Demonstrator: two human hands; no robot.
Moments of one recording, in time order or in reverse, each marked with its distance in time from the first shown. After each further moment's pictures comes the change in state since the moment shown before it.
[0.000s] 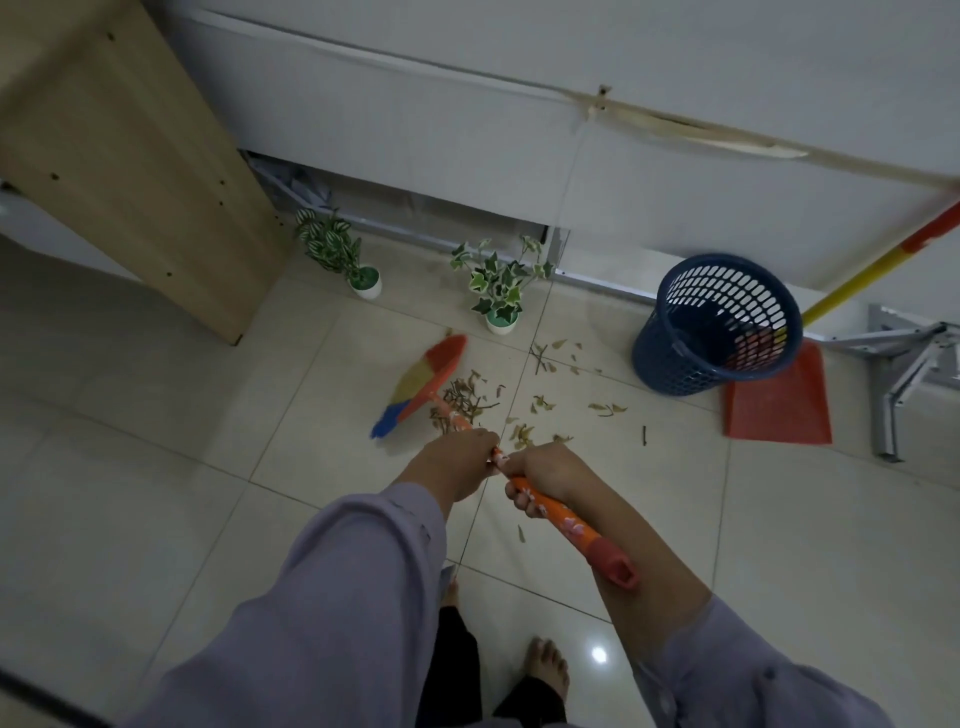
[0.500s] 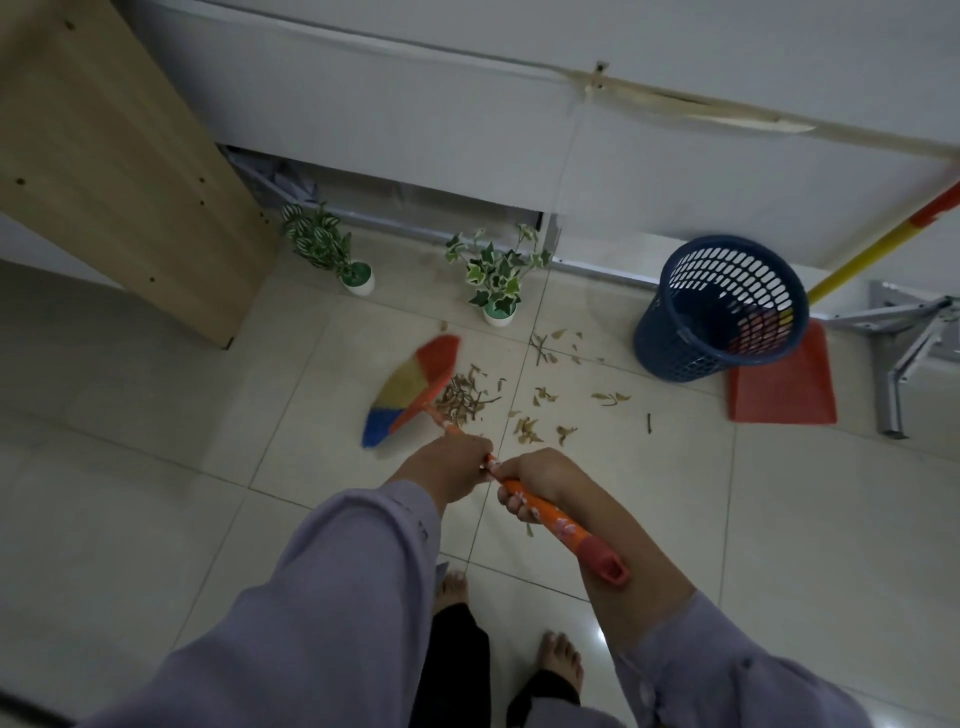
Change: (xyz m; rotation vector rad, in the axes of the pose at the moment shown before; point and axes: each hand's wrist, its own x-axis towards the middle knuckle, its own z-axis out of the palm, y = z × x) left_hand 0.016 -0.027 0.002 0.053 -0.132 0.008; right_hand 0.027 0.000 0.019 0.110 -0.025 0.111
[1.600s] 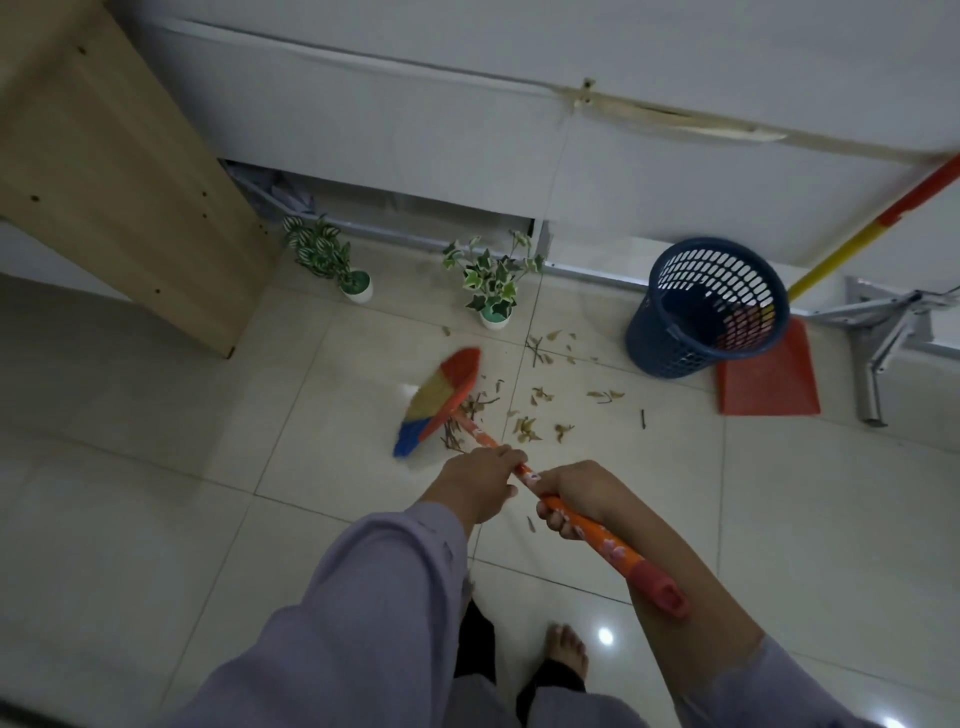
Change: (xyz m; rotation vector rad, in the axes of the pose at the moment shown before) left_hand -0.029 0.019 0.023 -0.031 0.107 0.084; right_hand -0.057 0.023 -0.008 -0.029 0.101 -0.063
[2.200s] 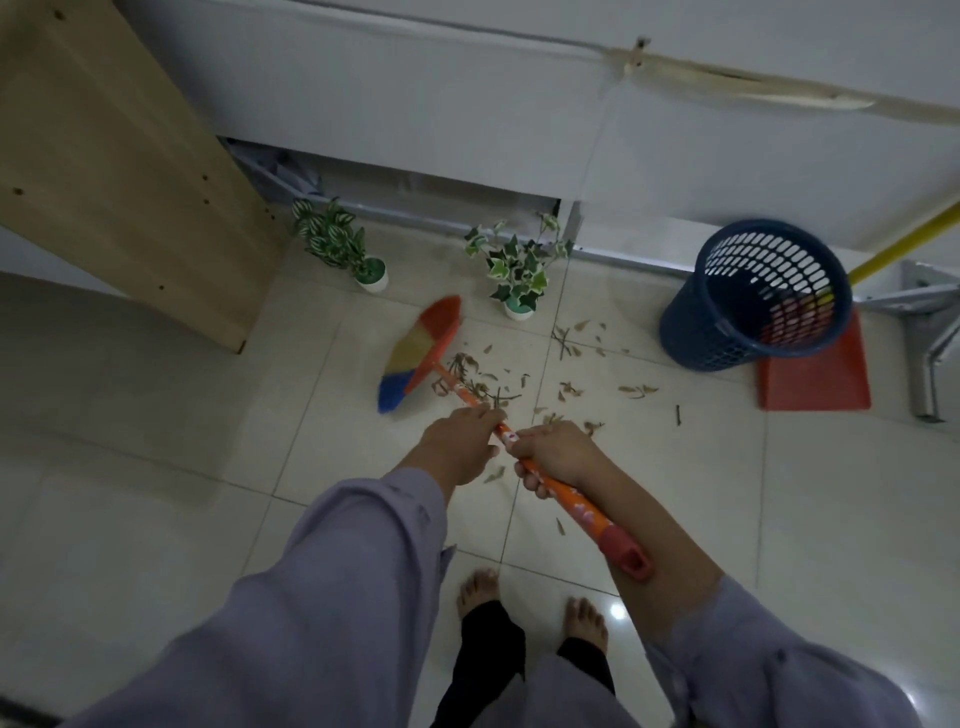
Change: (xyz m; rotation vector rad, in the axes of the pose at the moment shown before) left_hand 0.044 -0.095 -0.046 -0.002 0.025 -0.064; right_hand 0.065 -0.075 0.058 -0.036 0.022 -0.144
